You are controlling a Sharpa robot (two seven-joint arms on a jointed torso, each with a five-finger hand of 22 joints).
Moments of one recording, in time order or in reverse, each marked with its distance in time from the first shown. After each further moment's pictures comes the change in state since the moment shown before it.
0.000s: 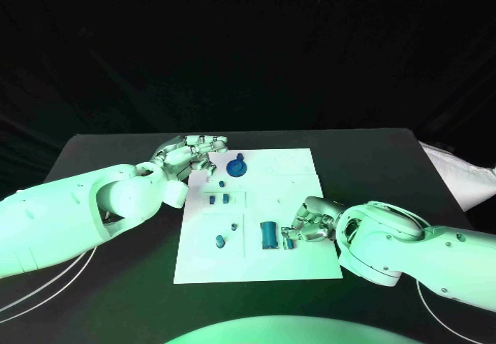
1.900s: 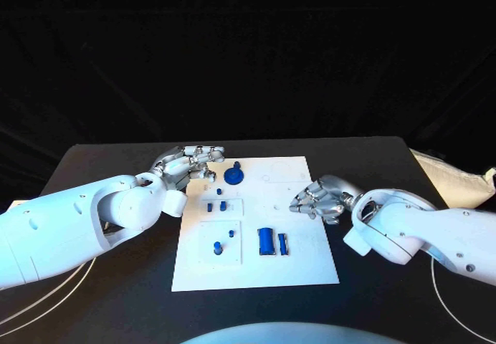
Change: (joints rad) left arm -0.023 0.019 -0.002 -0.031 0.002 -0.009 0.010; left_hand 0.000 0.000 -0.008 0.002 0.000 0.000 0.000 0.013 0.000 -0.004 0.003 0.019 0.001 -0.101 0.009 -0.074 -0.137 0.017 -0.078 0.007 -0.122 -0.076; right arm 0.077 -0.067 -0.002 -0.111 0.412 -0.124 0.380; right_hand 0.203 0.059 -0.223 -0.023 -0.076 -0.161 0.078 -0.095 -0.044 -0.266 0.065 -0.605 -0.341 -0.045 0.046 -0.371 -0.295 0.079 -0.255 0.038 -0.303 -0.228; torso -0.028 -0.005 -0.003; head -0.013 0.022
